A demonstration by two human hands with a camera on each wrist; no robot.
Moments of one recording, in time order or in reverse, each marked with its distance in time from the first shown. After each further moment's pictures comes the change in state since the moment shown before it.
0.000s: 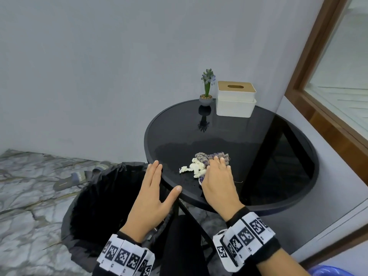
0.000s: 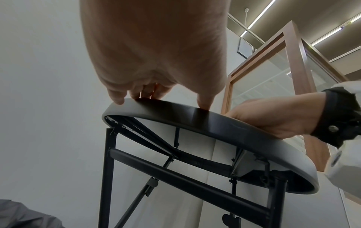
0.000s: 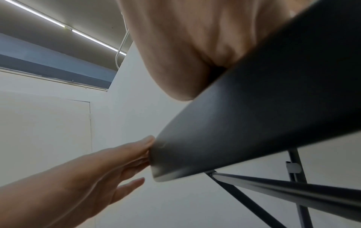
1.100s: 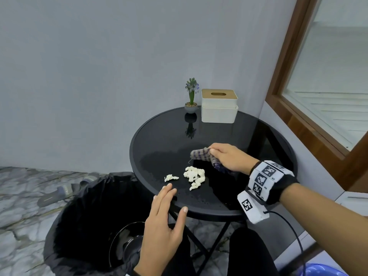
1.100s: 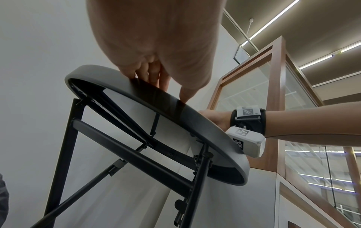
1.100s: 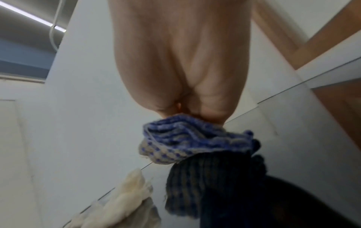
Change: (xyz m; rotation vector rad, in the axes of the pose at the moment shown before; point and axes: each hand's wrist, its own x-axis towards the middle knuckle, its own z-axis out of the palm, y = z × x) left_hand -0.036 0.053 0.045 -0.170 0.209 0.120; right_hand 0.084 0.072 -0.084 0.144 -0.280 -0.144
